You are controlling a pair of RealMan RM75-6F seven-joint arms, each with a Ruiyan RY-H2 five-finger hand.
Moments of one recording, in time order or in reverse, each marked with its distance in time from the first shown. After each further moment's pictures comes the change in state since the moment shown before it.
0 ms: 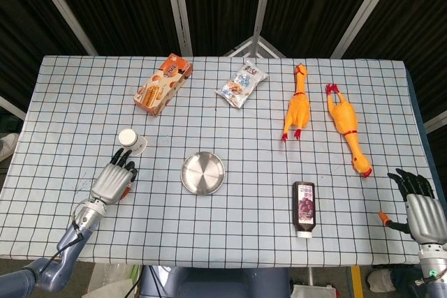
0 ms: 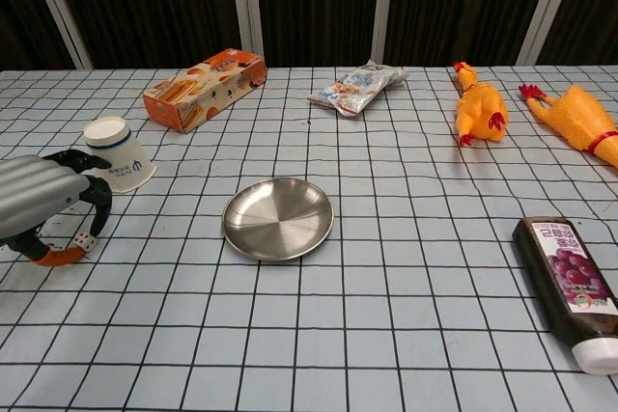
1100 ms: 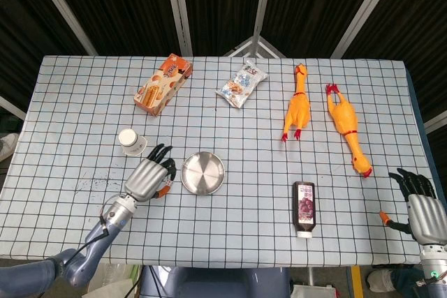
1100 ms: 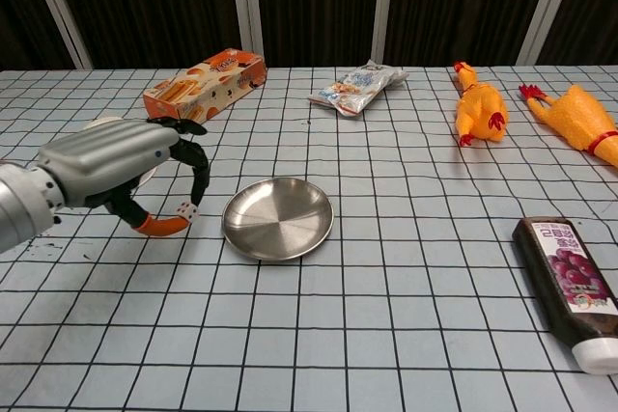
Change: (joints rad) left arm -0.113 -0.049 -0.107 -0.194 0.010 -0.049 -0.077; right arm -0.005 0.006 0.001 -0.003 -0.008 0.013 0.018
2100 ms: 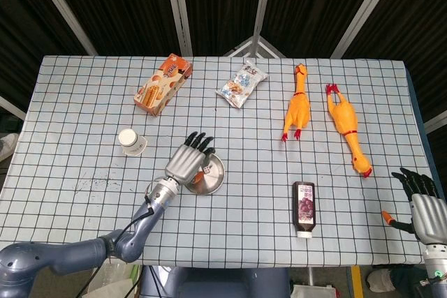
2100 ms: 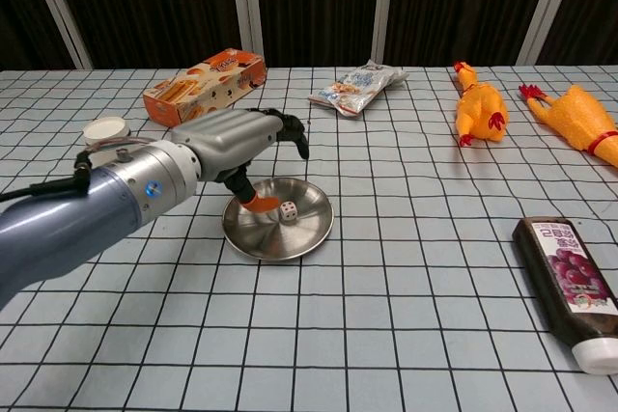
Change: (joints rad) left arm -0.202 -0.207 -0.165 0.138 -0.249 -0.124 0.220; right arm 0.002 0.006 0.001 0.016 0.001 -0.013 0.029
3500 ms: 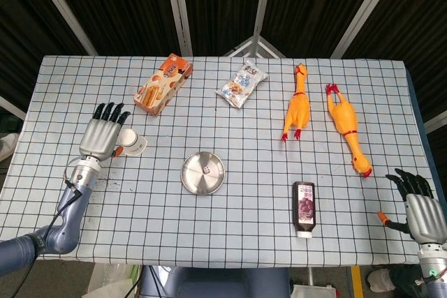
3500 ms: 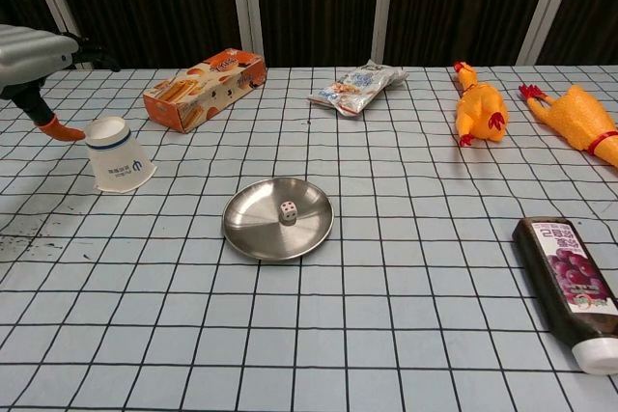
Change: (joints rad) left arm 0.124 0.418 0.045 -0.168 -0.216 0.125 0.104; right arm 0.005 -0.011 -0.003 -0.012 0.003 -0.006 -0.023
